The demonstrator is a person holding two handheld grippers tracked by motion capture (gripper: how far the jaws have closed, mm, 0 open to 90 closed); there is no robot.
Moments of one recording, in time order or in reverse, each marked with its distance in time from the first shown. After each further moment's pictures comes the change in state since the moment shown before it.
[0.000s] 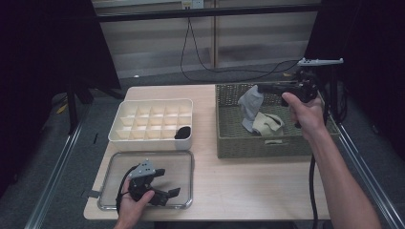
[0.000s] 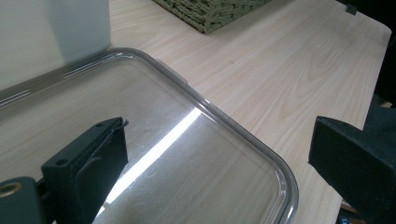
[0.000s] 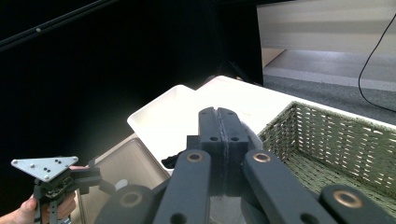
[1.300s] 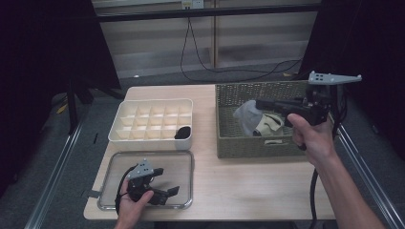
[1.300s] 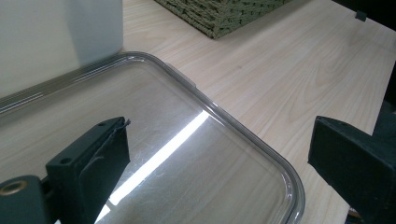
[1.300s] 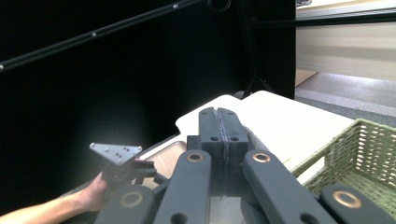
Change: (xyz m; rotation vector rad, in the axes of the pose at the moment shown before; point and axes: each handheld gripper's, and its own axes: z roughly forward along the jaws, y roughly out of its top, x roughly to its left) left arm -0.001 -0.001 -0.003 -0.014 0.042 -0.008; right arm 0.083 -0.015 -0.032 -0.062 0.108 -0.080
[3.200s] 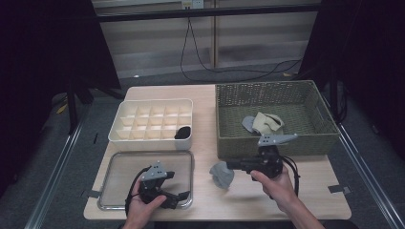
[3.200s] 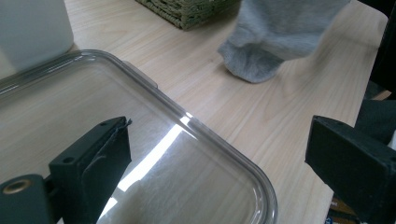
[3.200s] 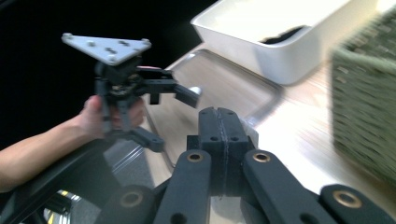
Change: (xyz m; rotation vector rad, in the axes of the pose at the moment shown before) left arm -0.021 0.008 0.022 0.059 -0.051 0.045; right arm 0.013 -0.147 0.065 0.237 0.058 0.161
